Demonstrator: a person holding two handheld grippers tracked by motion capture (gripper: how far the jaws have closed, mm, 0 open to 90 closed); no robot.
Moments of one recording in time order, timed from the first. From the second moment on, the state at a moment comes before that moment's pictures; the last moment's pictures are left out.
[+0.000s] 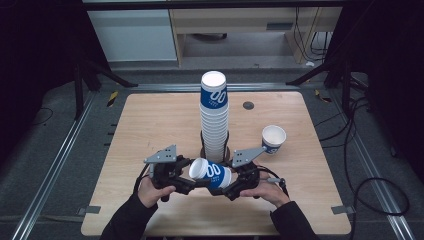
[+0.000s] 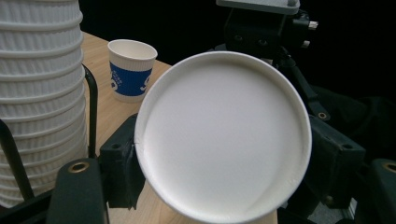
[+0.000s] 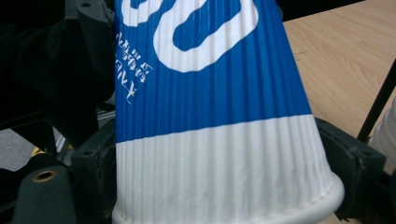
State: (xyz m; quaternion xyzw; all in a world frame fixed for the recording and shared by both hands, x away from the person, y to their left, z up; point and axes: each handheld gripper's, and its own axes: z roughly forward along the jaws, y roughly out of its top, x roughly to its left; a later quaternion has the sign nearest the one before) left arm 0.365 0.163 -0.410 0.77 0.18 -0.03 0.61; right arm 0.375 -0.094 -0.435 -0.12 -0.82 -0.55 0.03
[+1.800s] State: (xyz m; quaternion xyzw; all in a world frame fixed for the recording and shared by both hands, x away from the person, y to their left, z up) left arm 0.376 0.162 -0.429 0.84 0.18 -0.05 0.52; right arm 0.380 -0.071 -0.422 -0.03 -0.92 -0.39 -0.07
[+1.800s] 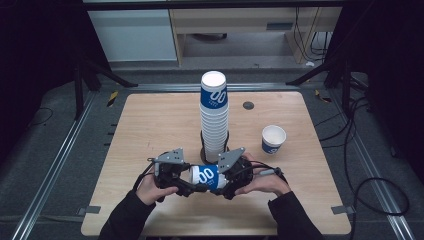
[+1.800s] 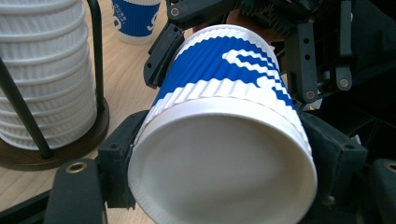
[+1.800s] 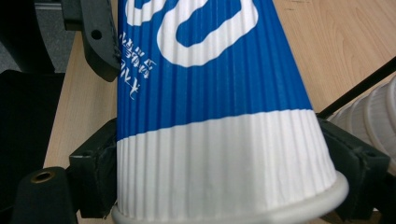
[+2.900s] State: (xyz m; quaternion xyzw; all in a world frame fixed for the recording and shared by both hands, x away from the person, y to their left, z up) left arm 0.380 0.185 -0.415 0.77 0.17 -0.01 0.62; right arm 0.372 -0.139 -0.418 -0.16 -0.84 -0.51 -0.05
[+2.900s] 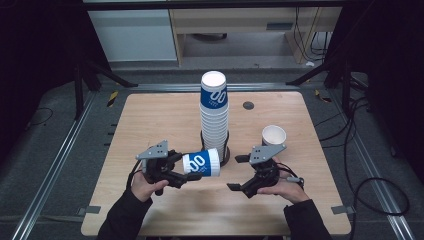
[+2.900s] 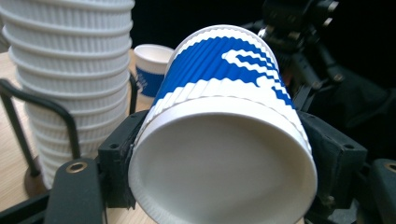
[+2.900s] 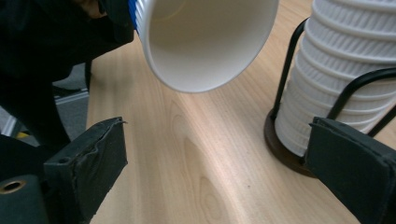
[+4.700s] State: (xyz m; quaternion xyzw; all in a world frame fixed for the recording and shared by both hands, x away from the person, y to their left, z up) left arm 0.368 0.159 -0.421 0.80 0.12 -0.06 0.59; right arm 0.372 -0.121 -0.431 -0.11 -0.83 -0.54 0.04
